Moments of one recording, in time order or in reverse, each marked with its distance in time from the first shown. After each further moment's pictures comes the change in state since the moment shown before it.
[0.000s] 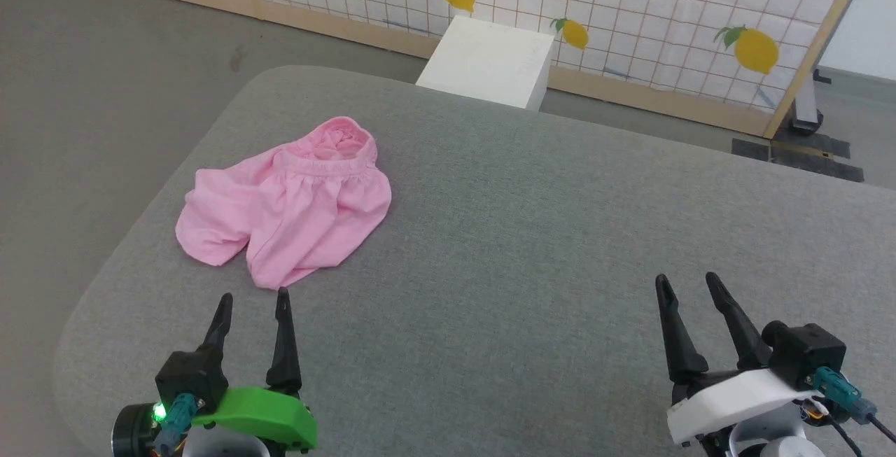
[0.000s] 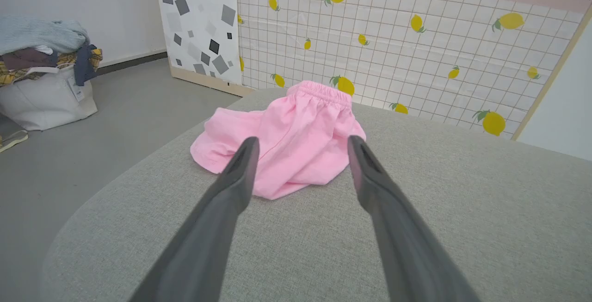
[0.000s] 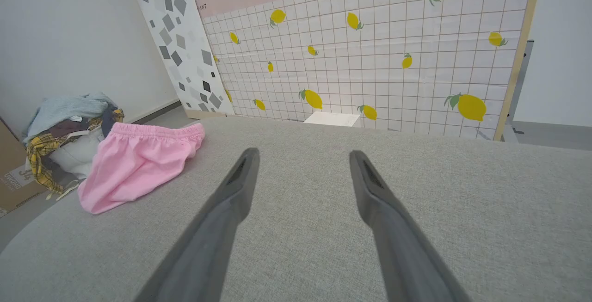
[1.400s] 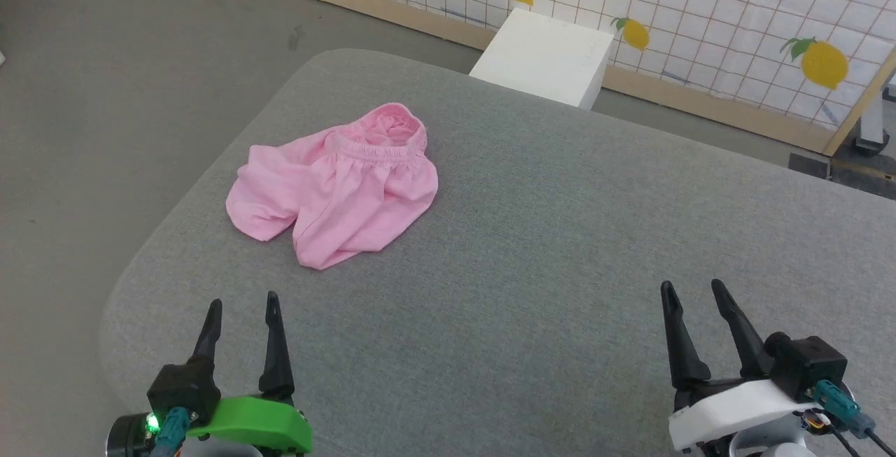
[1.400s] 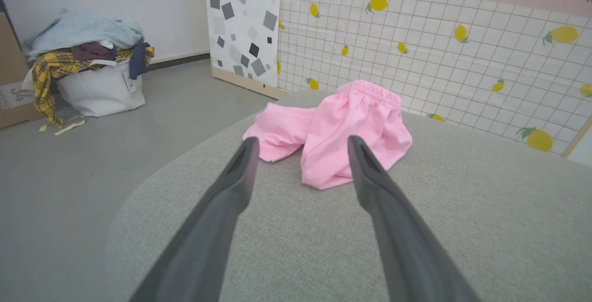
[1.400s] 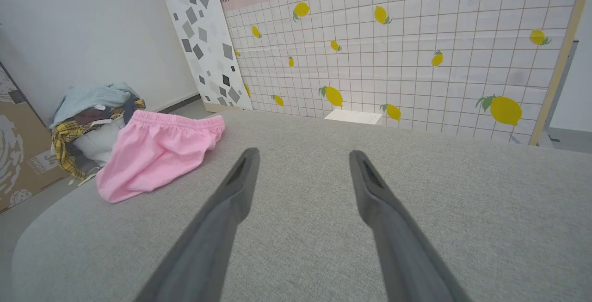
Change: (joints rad) left arm 0.006 0.008 0.001 0.030 -0.021 0.021 -0.073; right arm 0.001 0.001 -0.007 0.054 -0.016 0.000 -0.077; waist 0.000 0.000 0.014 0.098
